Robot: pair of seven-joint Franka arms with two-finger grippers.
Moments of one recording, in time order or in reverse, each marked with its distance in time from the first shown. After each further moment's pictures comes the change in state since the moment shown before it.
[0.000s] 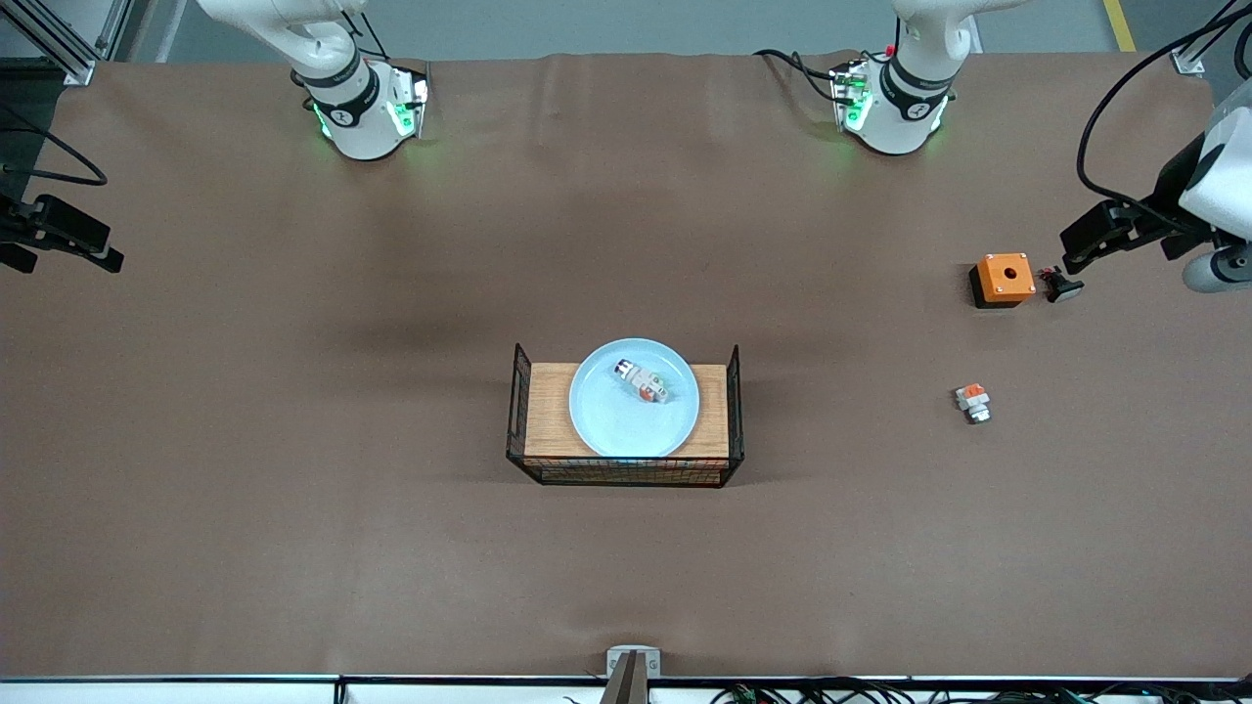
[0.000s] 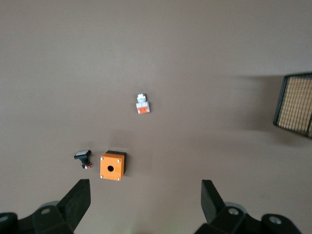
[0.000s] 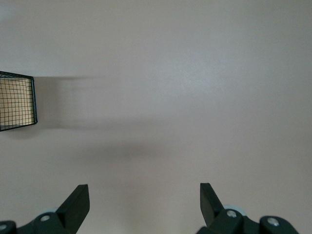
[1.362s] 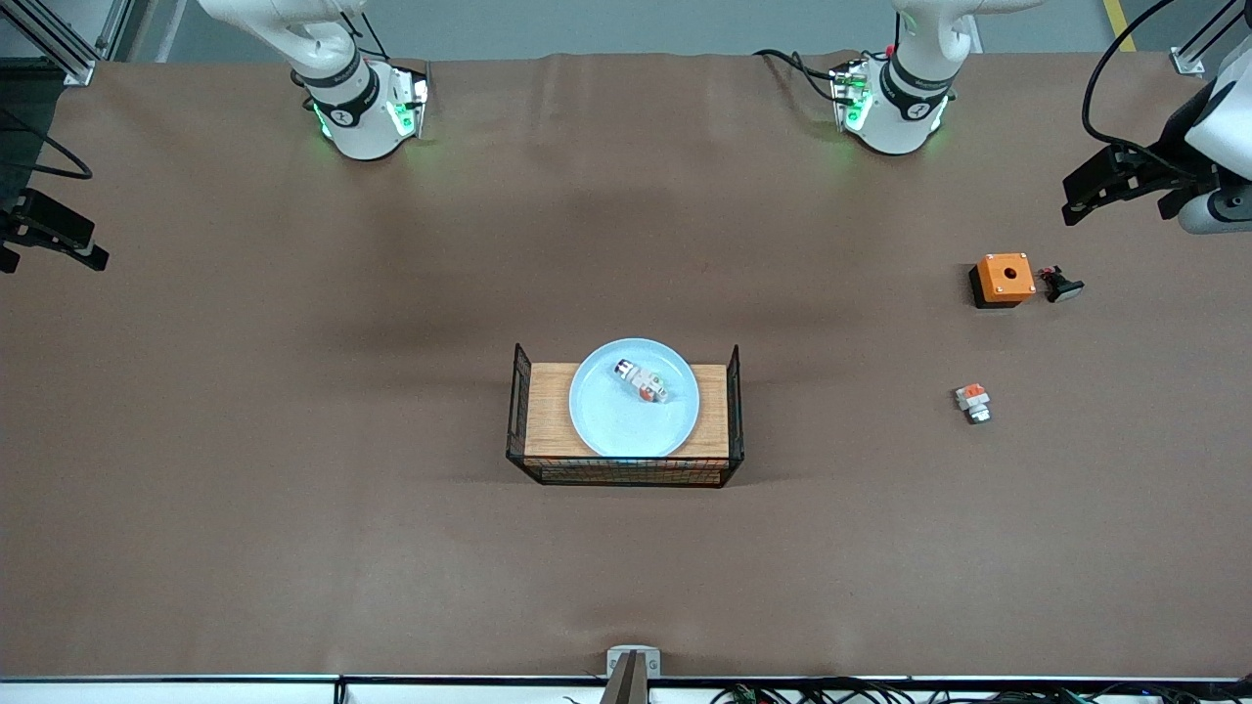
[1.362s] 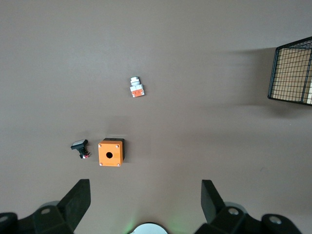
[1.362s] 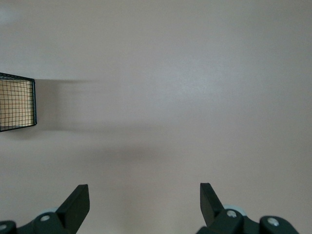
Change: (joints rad) left arm -0.060 -0.110 0.092 -0.120 -0.059 -0.001 0.079; right arm -0.020 0.000 0.010 0.024 -0.002 0.004 -0.035
